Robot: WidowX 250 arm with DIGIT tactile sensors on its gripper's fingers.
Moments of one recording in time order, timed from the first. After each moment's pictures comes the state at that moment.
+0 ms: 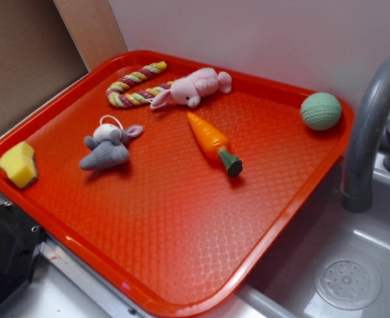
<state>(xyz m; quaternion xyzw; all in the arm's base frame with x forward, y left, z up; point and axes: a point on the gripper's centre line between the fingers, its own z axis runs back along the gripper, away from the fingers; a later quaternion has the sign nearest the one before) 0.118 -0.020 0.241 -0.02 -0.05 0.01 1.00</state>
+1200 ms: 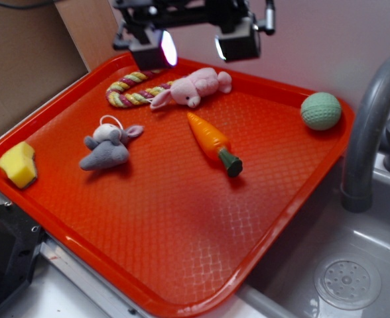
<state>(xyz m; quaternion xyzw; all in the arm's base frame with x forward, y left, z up) 0.258 -0.148 0.139 0.03 -0.11 0.29 0.95</state>
